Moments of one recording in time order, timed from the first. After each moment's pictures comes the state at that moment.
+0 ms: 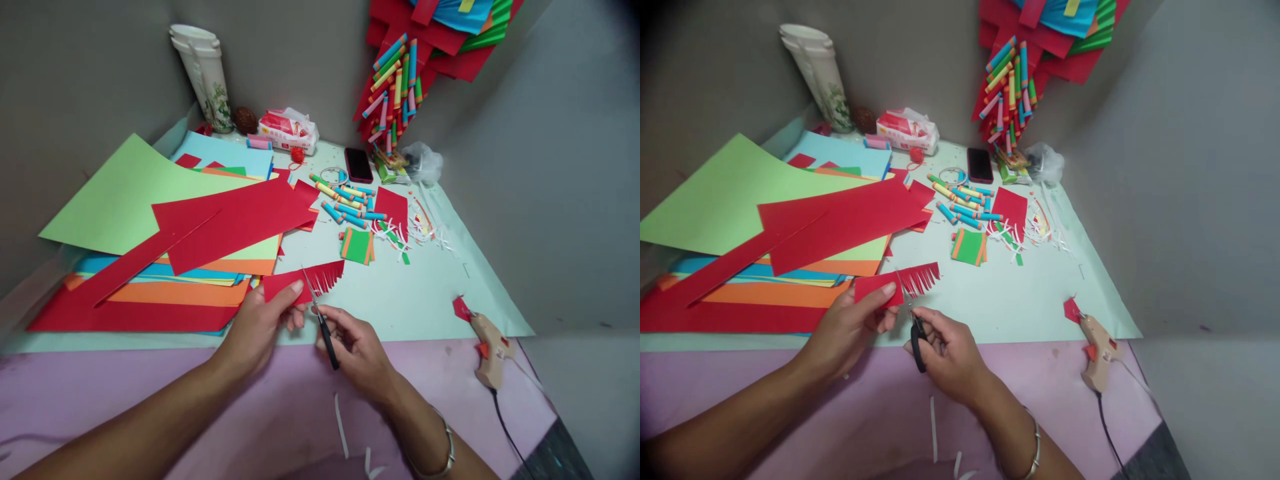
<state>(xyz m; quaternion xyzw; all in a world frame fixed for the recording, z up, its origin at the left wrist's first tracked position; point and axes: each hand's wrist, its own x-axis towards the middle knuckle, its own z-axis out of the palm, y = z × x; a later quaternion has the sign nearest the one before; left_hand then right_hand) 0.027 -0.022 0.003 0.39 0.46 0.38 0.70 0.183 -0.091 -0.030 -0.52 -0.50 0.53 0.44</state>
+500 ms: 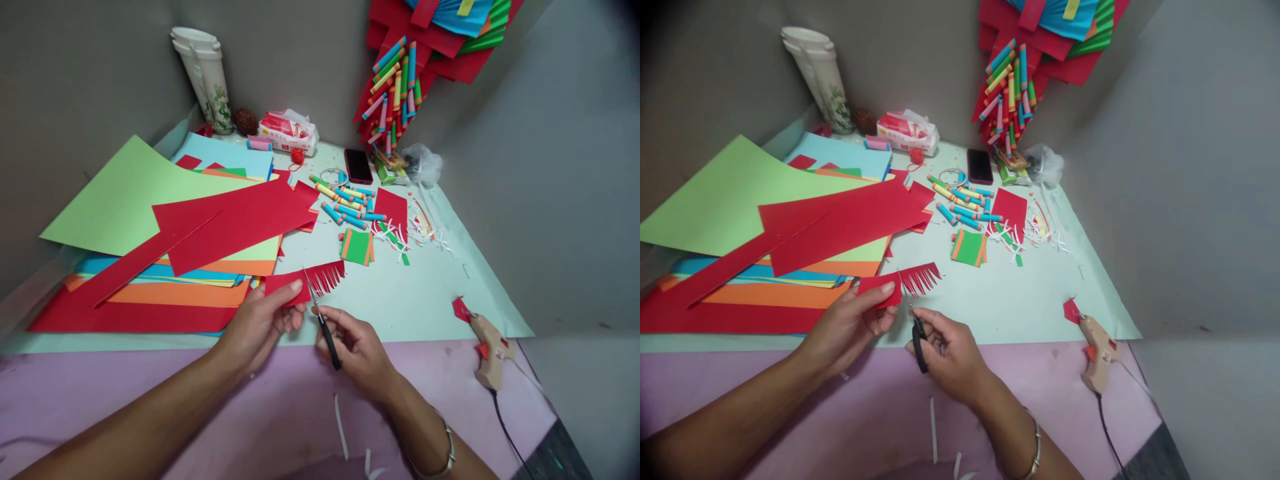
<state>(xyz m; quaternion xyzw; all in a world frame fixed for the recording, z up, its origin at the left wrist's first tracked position) 0.024 -0.017 0.000 0.29 0.41 0.37 0.78 0.186 -0.092 -0.035 -0.51 -0.50 0.55 0.44</state>
